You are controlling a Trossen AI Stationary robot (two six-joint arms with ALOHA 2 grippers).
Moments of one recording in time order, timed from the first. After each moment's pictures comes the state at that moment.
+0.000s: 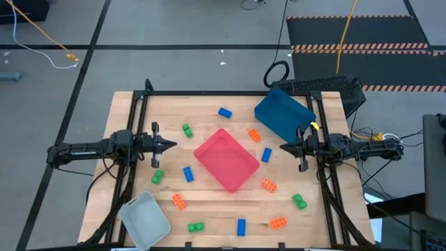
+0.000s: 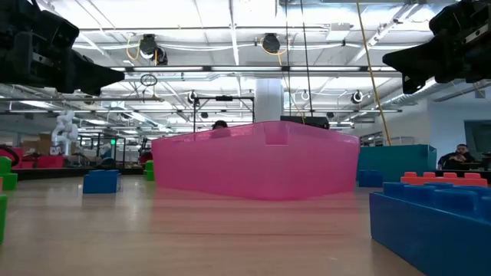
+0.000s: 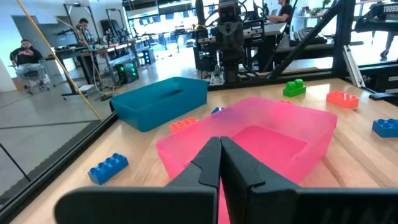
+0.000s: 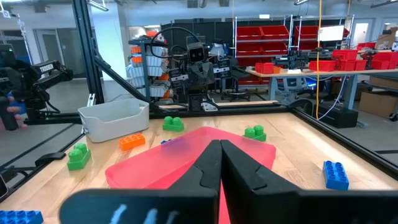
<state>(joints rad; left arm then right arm) 0.10 0.10 0.01 0.06 0.04 0.15 0.08 0.01 0.02 0.06 0.11 0.04</state>
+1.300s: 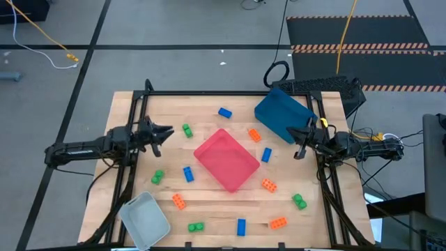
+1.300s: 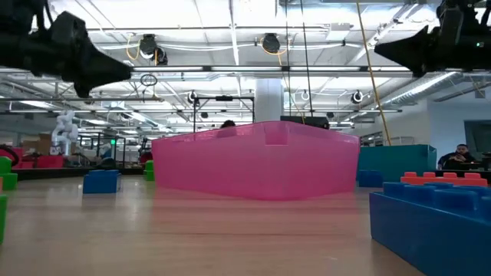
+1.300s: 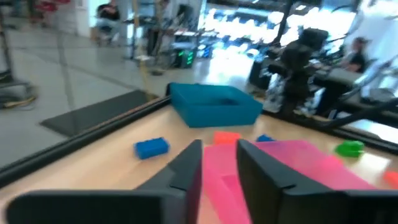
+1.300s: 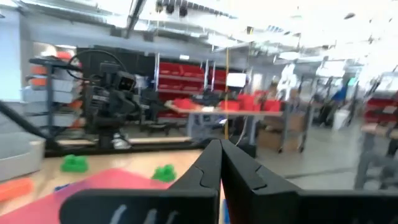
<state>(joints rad) 0.13 0.16 0.13 -0.02 -0.25 -0.19 0.08 0.01 0.01 0.27 0.45 -0.22</state>
